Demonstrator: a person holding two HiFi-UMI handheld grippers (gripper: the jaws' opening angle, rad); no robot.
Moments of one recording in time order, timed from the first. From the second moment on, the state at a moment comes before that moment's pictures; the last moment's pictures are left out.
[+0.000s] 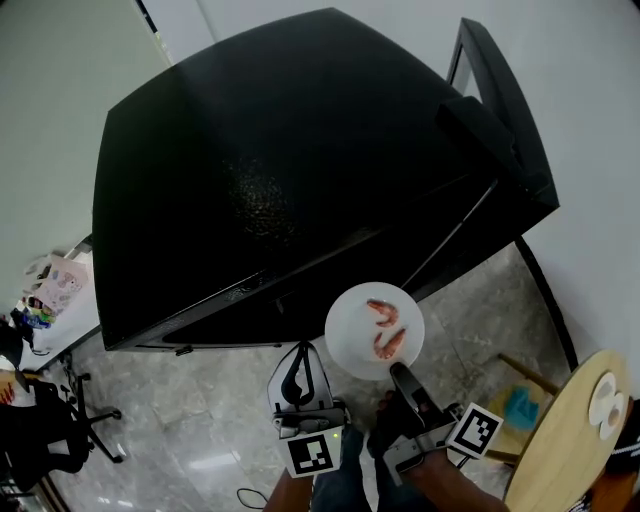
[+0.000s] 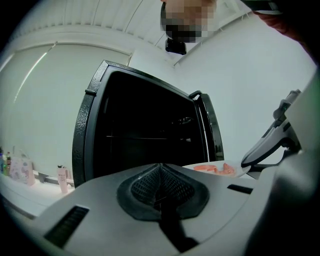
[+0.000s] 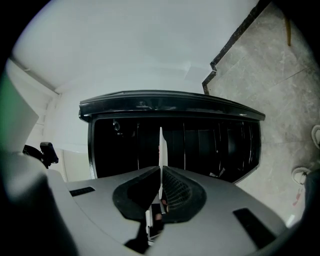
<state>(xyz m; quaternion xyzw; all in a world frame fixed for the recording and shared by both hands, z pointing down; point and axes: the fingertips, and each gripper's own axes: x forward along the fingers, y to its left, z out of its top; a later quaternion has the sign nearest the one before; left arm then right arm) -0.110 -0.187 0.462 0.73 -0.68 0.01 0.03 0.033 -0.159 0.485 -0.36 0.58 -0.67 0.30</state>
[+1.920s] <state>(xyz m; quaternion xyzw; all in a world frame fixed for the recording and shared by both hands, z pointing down) -0.086 -0.138 0.269 0.74 -0.67 0.01 -0.01 0.064 -0.109 0.282 -0.34 0.62 -0.65 0.29</state>
